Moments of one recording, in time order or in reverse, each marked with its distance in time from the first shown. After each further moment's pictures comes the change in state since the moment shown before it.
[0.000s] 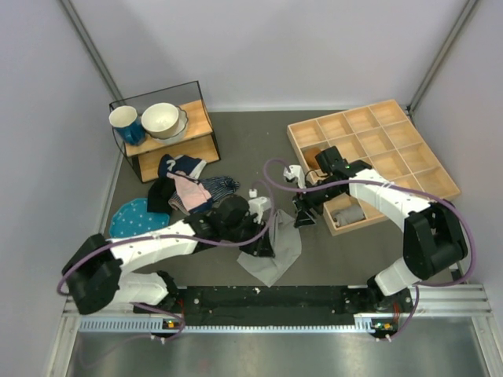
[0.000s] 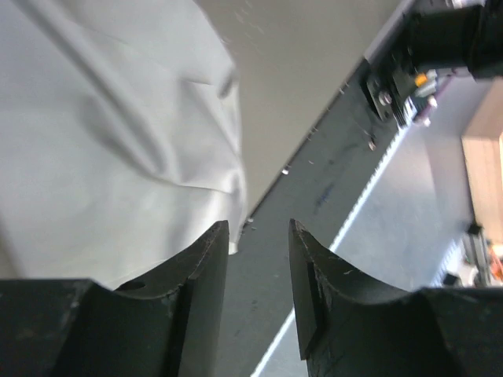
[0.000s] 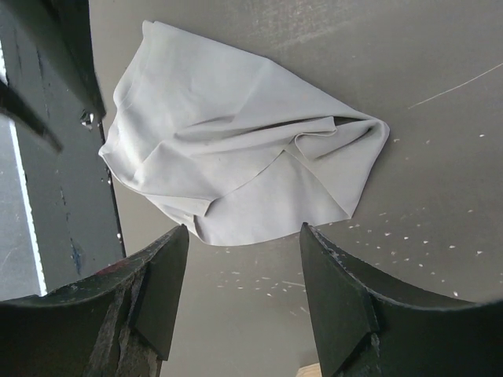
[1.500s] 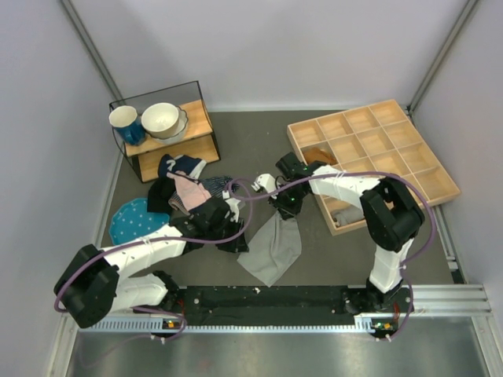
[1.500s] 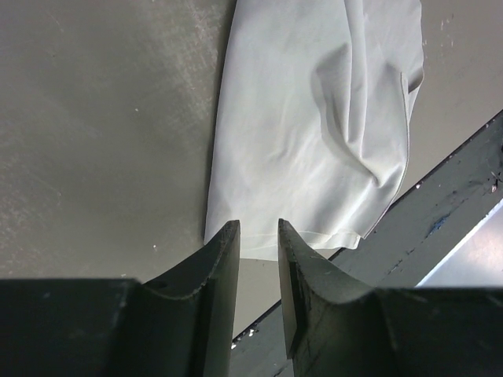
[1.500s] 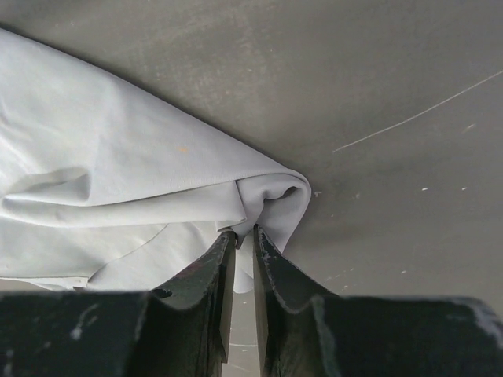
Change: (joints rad) left arm 0.200 -0.136 -0.154 -0.115 -0.172 0.064; right arm 0.217 0.320 0.182 0.088 0.427 0.087
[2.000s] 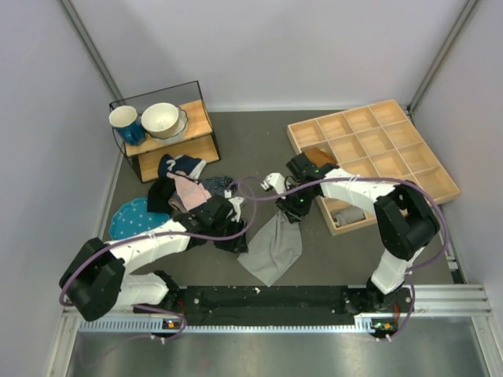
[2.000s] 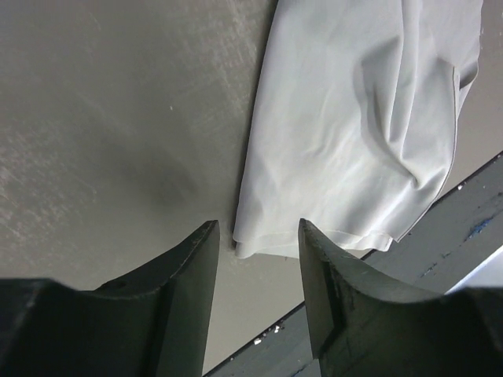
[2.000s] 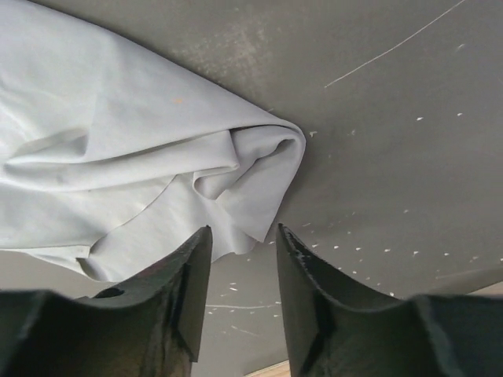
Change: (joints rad) left arm 0.003 0.047 0.030 -0.069 -0.049 0.056; right arm -0.041 -0.098 -0.100 0.024 0.033 0.025
